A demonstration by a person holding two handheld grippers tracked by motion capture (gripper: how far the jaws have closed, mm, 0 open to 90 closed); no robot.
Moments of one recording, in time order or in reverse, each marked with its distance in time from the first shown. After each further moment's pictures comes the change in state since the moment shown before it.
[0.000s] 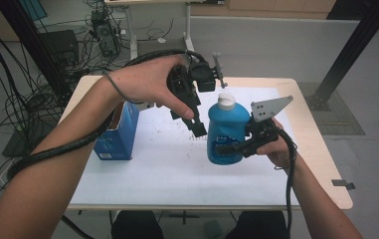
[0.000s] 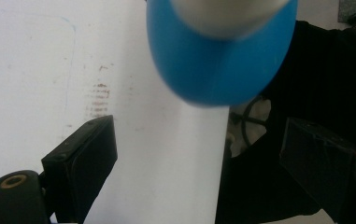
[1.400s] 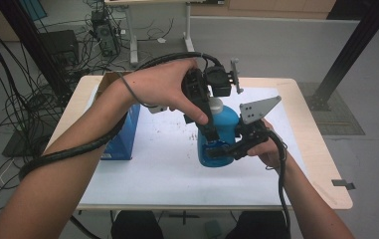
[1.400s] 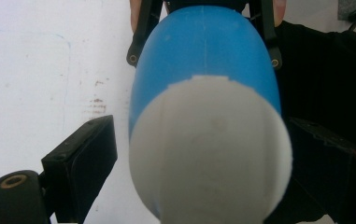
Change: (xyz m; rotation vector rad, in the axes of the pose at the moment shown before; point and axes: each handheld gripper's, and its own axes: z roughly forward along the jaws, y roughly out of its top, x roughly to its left) left arm -0.010 0.020 0.006 0.003 0.003 0.039; right arm 0.003 0.007 0.018 0.012 0.037 -0.023
